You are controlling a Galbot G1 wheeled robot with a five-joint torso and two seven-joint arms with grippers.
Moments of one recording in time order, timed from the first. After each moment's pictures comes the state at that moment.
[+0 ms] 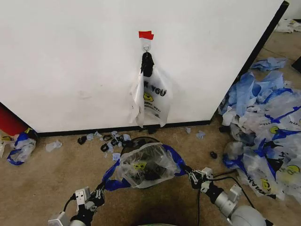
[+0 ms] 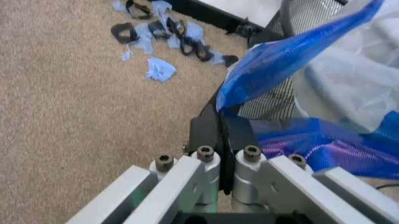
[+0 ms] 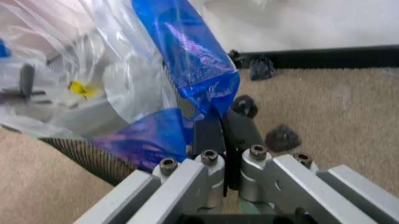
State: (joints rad) left arm 1.82 -0.61 -0.17 -2.23 -1.00 -0.34 -0.49; right arm -1.39 0.68 0.02 1.84 0.82 0.29 -0.13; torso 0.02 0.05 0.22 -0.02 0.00
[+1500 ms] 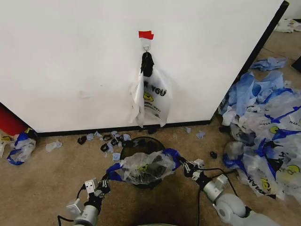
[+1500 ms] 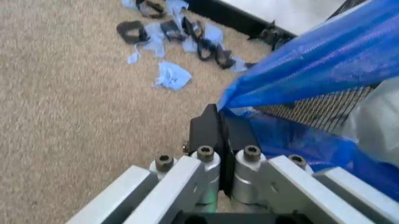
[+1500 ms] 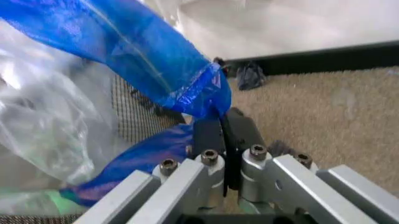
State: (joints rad) left arm 1.47 -0.72 0.06 -1.95 -1.02 -0.40 -0.49; right arm -1.15 0.84 -0.10 1.62 0.85 0.30 -0.16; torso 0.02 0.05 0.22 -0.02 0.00
